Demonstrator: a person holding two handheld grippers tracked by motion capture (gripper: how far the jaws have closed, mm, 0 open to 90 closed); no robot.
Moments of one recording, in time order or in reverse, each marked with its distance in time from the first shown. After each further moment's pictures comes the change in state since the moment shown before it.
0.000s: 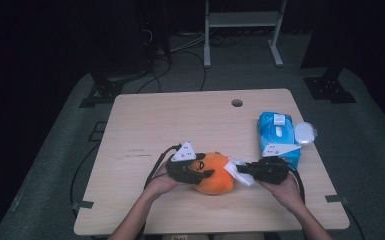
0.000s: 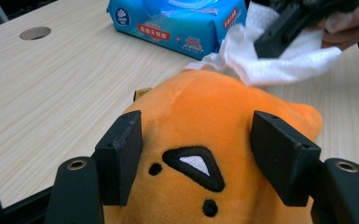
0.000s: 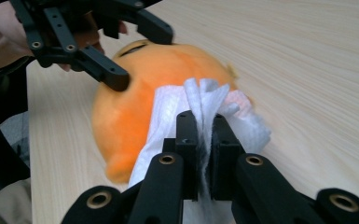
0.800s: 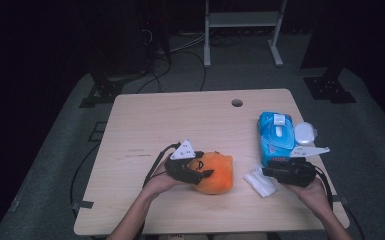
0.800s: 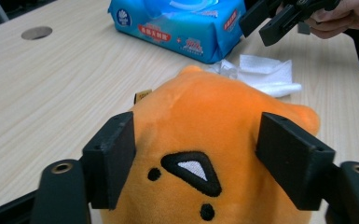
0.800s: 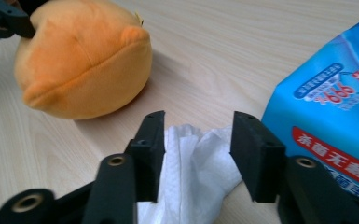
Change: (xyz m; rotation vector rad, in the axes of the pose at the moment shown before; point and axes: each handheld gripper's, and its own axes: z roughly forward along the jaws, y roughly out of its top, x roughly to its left) left arm 0.000 0.008 -0.006 0.008 -0.002 0.002; right arm -0.041 -0.037 -0.051 0.036 -0.150 0.089
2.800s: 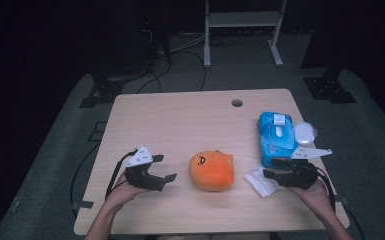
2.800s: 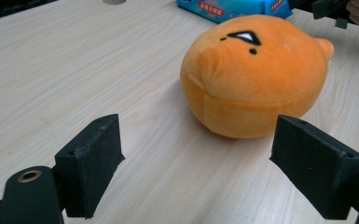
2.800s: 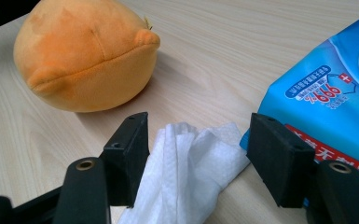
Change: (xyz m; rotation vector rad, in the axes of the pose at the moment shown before) left arm 0.021 -0.057 -0.088 0.000 0.142 -0.133; right arm 0.004 -0.001 -0.005 -0.010 -0.035 -0.023
